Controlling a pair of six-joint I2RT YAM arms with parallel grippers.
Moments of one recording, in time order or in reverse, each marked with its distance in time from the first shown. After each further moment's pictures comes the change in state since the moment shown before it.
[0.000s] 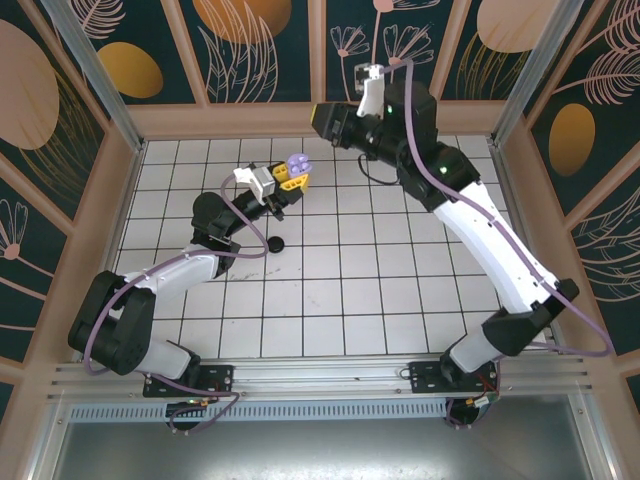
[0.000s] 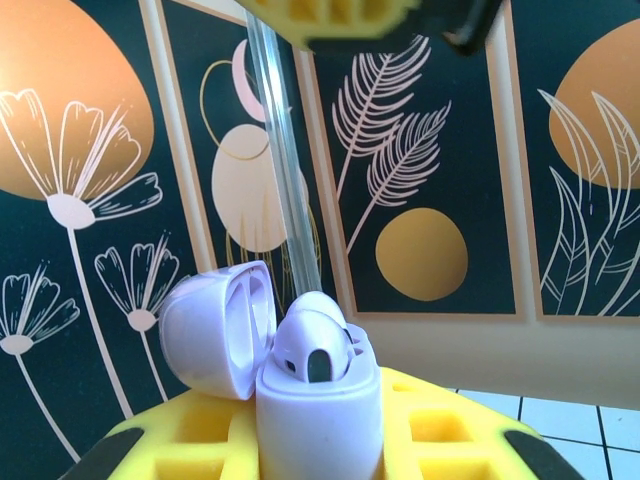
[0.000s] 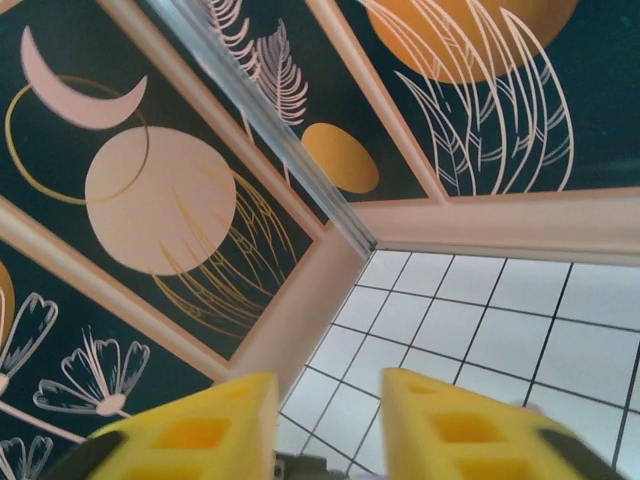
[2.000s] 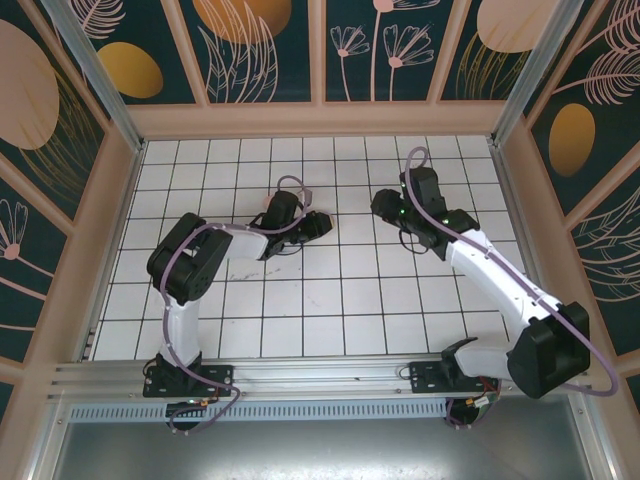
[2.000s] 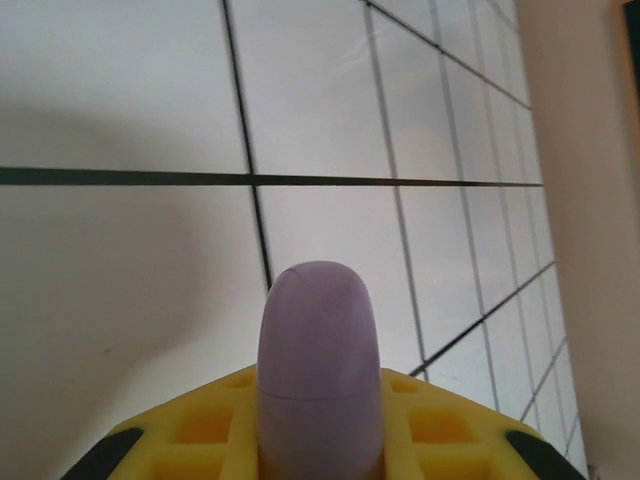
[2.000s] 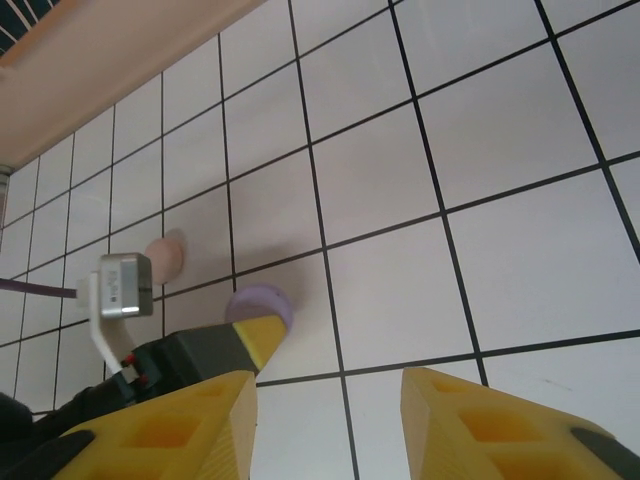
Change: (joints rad) left arm -0.096 0.568 0.262 -0.673 -0.209 -0.807; right arm -0.213 -0.299 -0.882 0.048 0.202 0.165
